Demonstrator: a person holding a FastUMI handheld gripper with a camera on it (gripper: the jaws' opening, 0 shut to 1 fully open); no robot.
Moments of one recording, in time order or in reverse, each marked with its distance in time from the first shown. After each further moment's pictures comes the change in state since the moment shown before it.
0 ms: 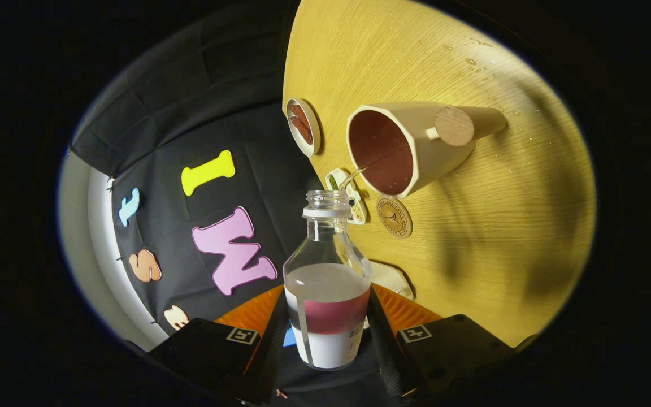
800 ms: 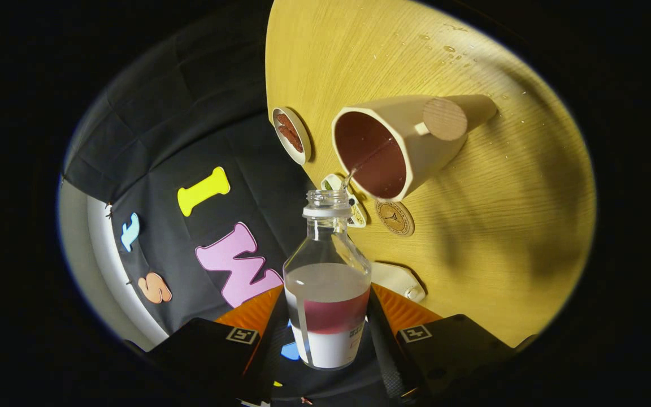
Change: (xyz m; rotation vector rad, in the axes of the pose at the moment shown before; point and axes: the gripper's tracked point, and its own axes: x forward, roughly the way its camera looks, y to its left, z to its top) arm 0.006 0.006 0.008 0.127 -0.020 -0.004
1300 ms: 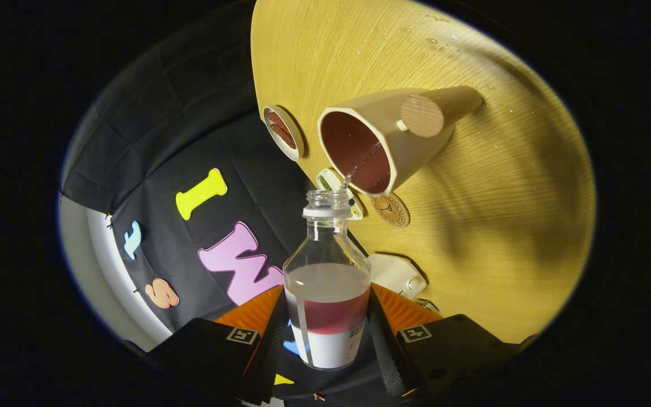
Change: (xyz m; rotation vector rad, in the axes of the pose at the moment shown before) arm -0.003 -0.002 -0.002 0.055 0.045 -0.014
